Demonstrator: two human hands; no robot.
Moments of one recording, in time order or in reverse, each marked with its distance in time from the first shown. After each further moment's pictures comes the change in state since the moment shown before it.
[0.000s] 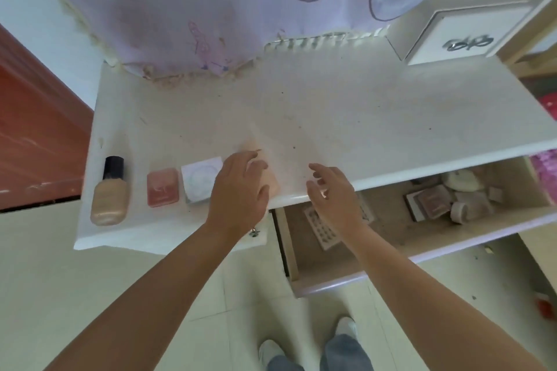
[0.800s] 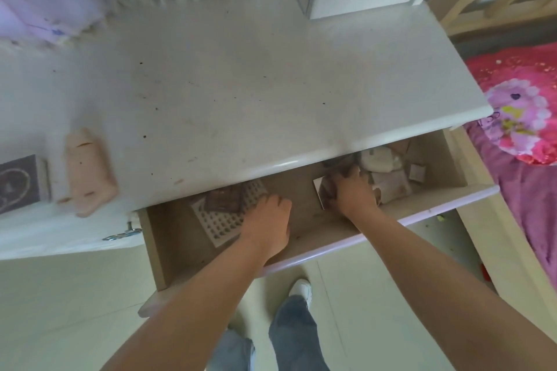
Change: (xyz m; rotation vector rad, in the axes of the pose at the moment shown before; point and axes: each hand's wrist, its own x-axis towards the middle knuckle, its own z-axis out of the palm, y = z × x) left_hand 0.032 0.198 0.188 0.086 -0.700 -0.048; right_hand 0.033 0.245 -0.134 -0.731 -0.479 0.358
